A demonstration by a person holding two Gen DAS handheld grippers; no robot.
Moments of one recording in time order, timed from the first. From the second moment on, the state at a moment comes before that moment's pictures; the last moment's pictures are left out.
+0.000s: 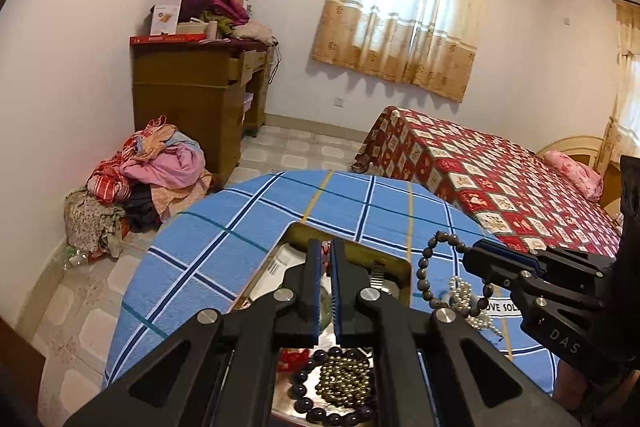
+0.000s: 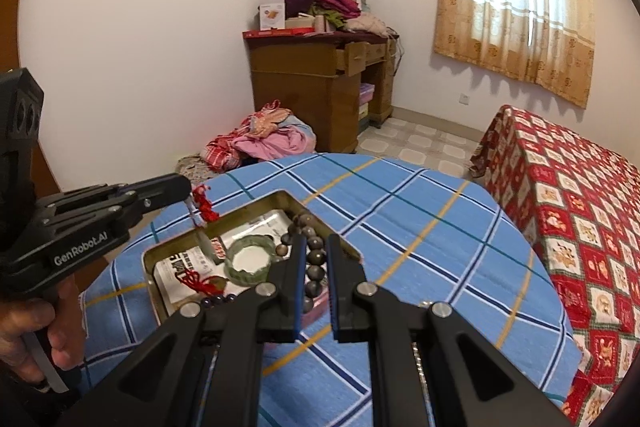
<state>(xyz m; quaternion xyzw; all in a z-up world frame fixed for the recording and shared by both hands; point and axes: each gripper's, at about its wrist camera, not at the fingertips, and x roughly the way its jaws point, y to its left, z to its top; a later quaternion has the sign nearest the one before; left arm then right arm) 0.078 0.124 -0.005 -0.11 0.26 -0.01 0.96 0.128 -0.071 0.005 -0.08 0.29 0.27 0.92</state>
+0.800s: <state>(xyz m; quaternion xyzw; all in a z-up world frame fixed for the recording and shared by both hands) 0.085 0.140 -0.036 -0.09 0.31 0.04 0.95 0.138 -0.019 -0.033 -0.09 0.33 0.31 0.89</state>
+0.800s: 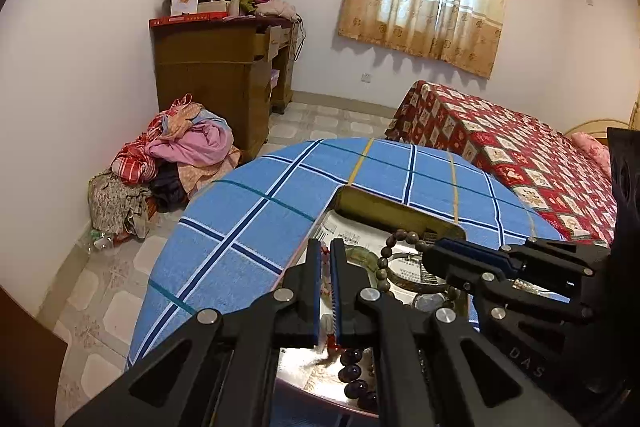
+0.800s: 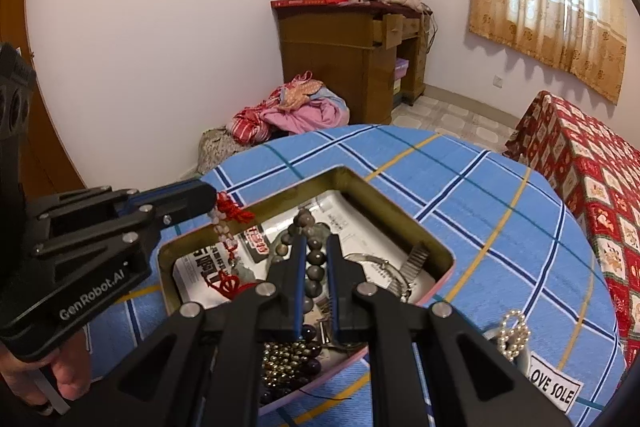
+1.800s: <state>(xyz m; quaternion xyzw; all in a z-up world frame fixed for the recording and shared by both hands) 0.097 0.142 -0.064 -0.09 0.34 0.05 0.93 0.145 -0.005 -0.062 -0.11 0.36 0.30 0.87</state>
